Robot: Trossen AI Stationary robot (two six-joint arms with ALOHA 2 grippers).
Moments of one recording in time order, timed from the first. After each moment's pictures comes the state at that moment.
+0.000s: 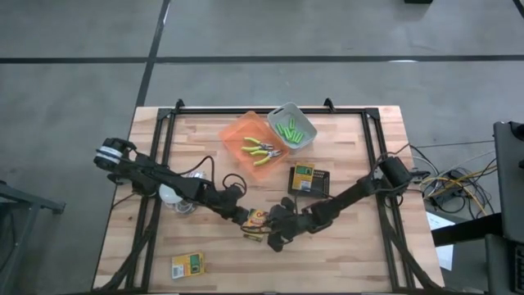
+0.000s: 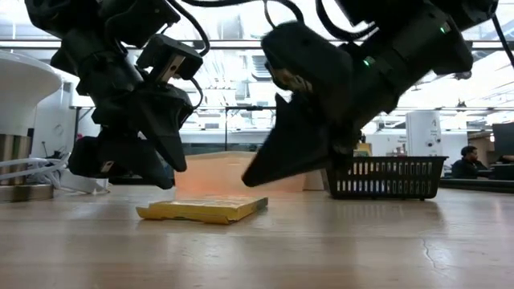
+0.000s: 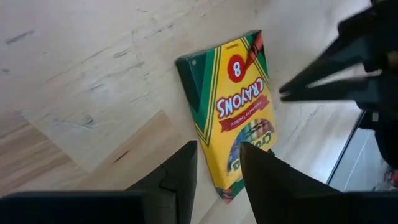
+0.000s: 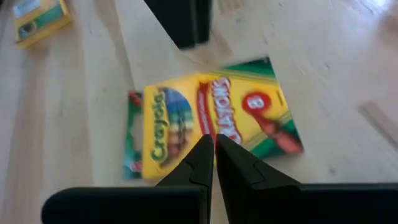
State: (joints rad) left arm -0.26 1.57 0.68 0.11 0.05 -1.33; right arm 0.41 2.01 1.04 0.22 0.39 0.73
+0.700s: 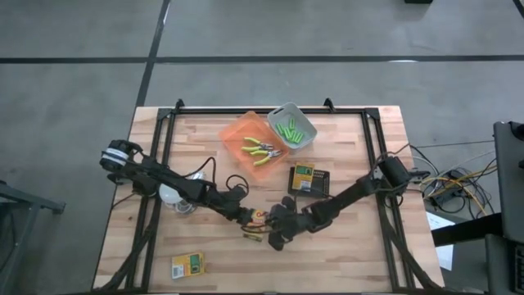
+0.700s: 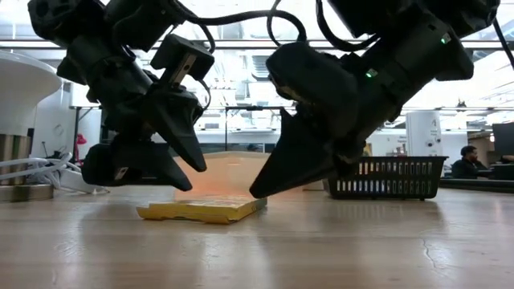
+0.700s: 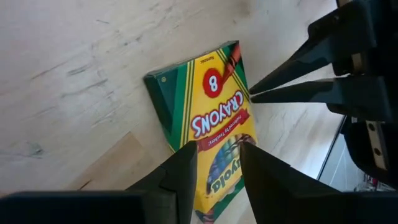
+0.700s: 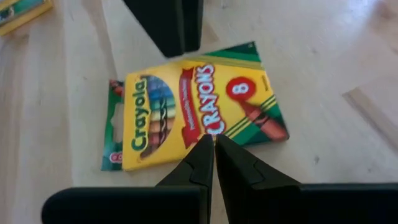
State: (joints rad) left arm -0.26 1.63 0.69 0.24 0.04 -1.34; right arm 0.40 2.01 1.03 0.21 0.39 0.73
